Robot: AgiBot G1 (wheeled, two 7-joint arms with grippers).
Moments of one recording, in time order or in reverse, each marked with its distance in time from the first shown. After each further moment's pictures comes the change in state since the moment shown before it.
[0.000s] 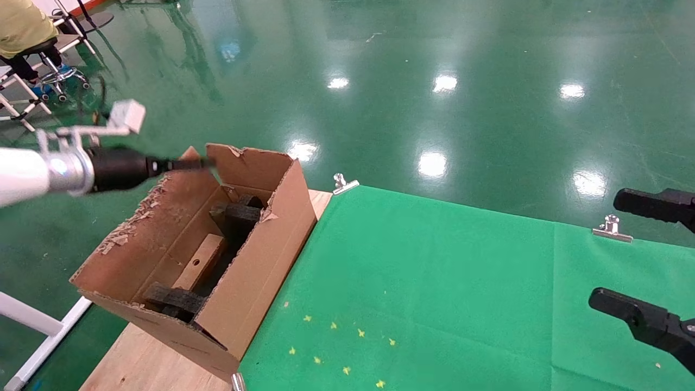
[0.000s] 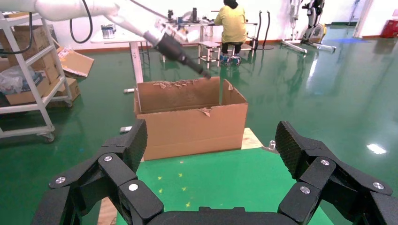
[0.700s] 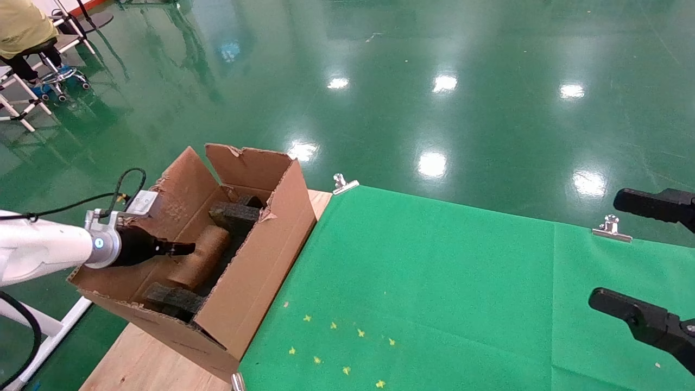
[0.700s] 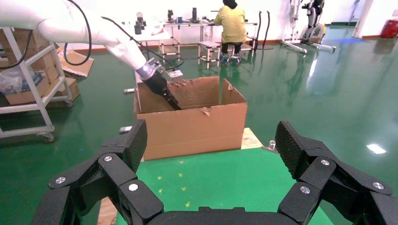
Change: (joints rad) left arm 0.178 0.116 0.104 0.161 0.167 -0.358 0.084; right arm 0.000 0.000 0.000 0.000 0.000 0.000 0.000
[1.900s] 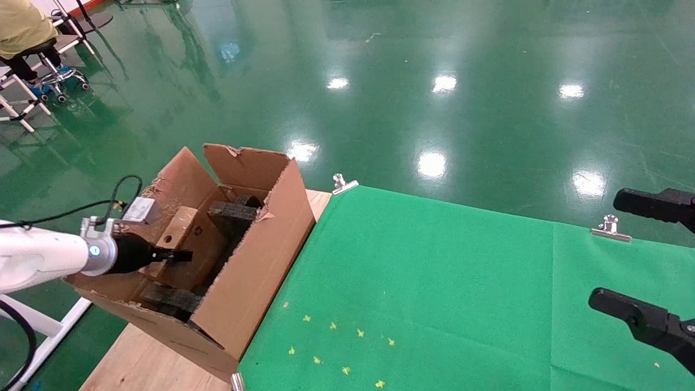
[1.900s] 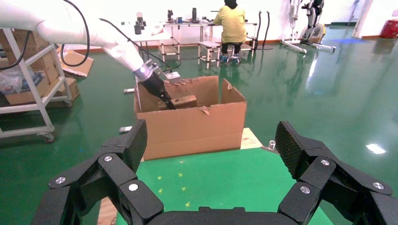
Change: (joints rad) left arm 0.026 -0.009 -0.010 0.018 -0.012 -0.005 0.018; right arm 0.000 0.000 0.000 0.000 0.000 0.000 0.000
